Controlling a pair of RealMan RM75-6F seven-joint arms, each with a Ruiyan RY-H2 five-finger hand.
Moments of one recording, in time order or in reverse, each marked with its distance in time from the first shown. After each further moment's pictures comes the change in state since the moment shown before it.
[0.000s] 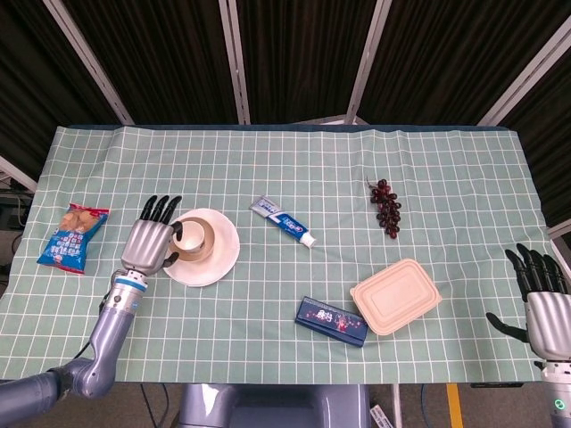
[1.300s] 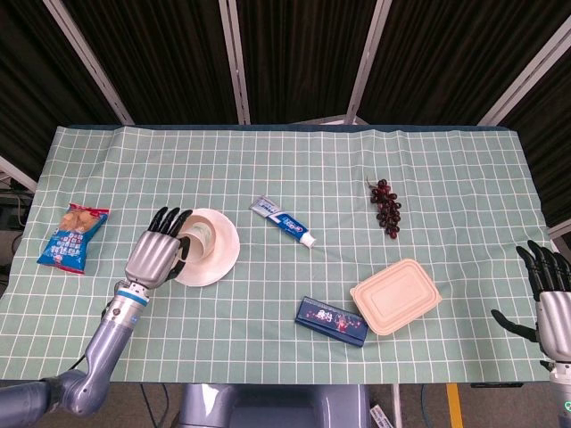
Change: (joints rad) left arm -0.002 0.108 0.123 -0.184 0.060 0.068 -0.055; right arm -0.011 0.015 0.011 0.003 -0.008 0.033 0.077
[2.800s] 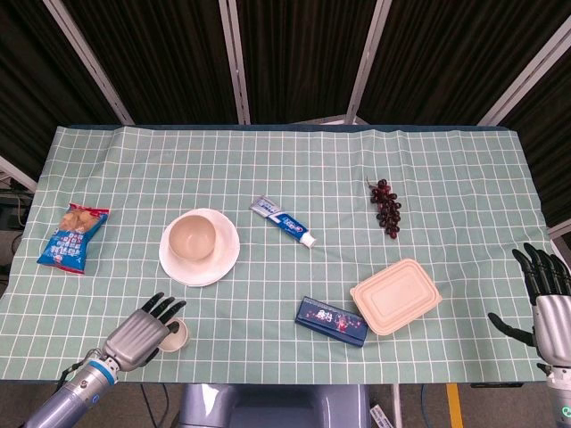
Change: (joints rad) left arm 0.081 0.313 0.332 -0.339 0.111 -0.173 0.176; right arm -0.011 0.004 -0.011 -0.031 -0.028 0.021 -0.031
